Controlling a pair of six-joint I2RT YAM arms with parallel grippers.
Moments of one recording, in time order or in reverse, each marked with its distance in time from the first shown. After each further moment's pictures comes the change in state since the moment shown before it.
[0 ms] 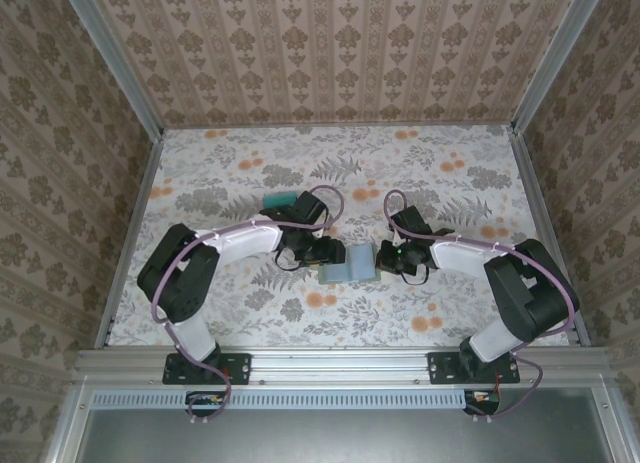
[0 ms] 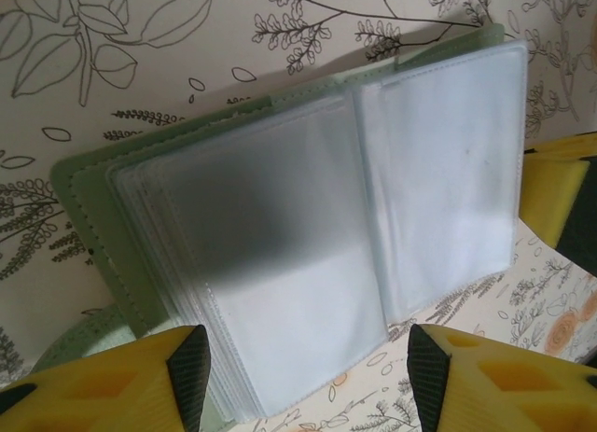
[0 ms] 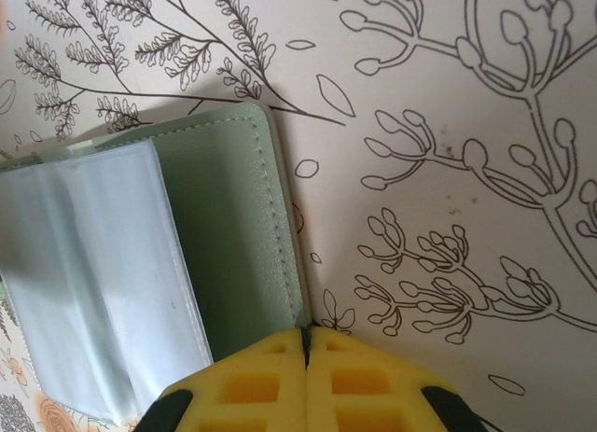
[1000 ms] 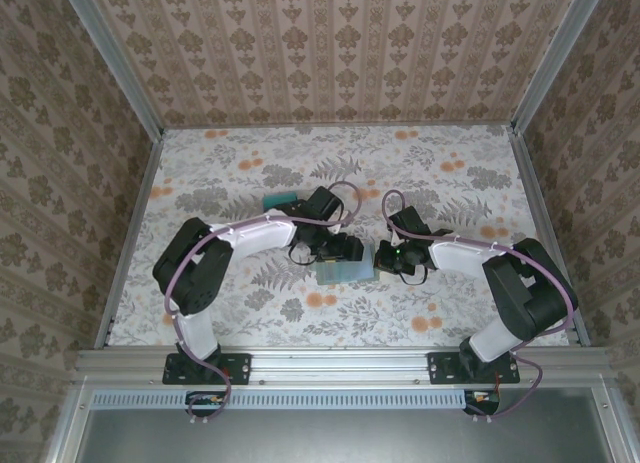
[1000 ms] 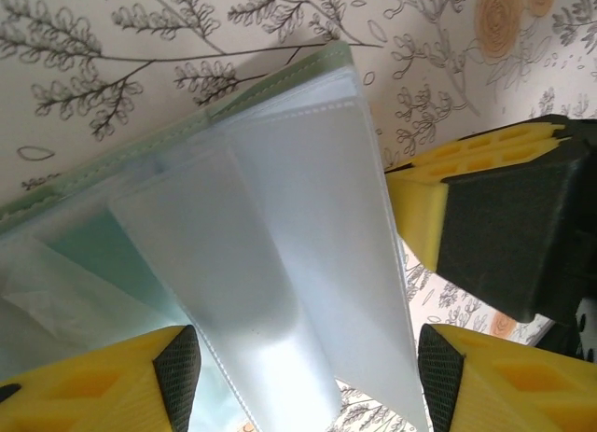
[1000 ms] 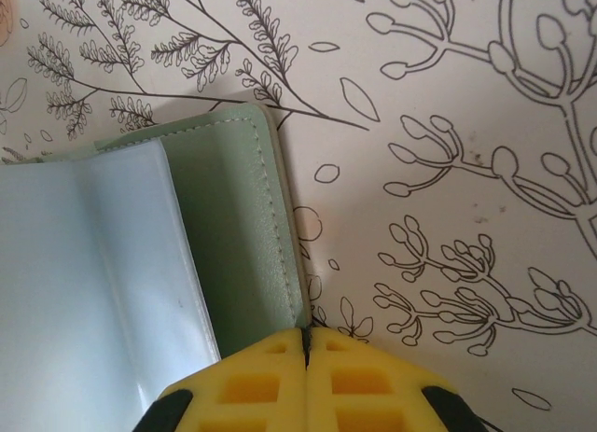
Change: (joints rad) left arm -0.051 0.087 0.129 0.012 0.081 0.048; right arm 0.011 0.008 0.000 0.021 0.000 0.001
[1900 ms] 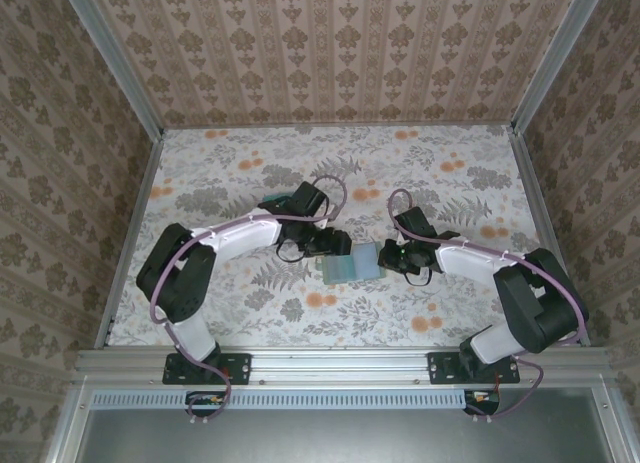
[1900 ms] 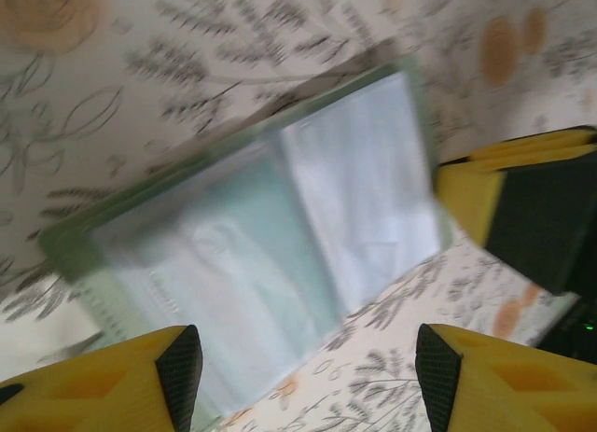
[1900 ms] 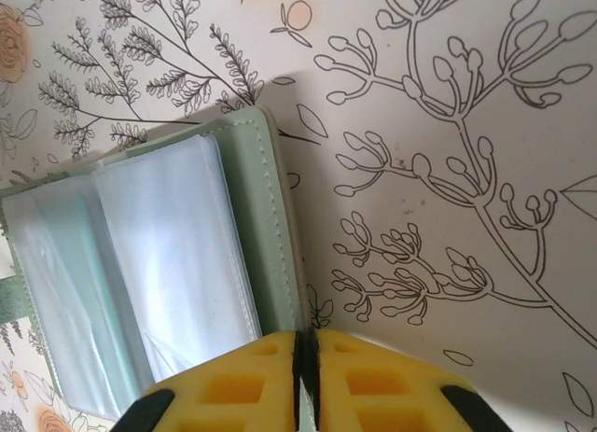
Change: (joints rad) left arm 0.062 -0.098 -0.074 -0.023 -0.026 0.014; right arm -0.016 -0.075 -0.026 -0.021 0.060 0.011
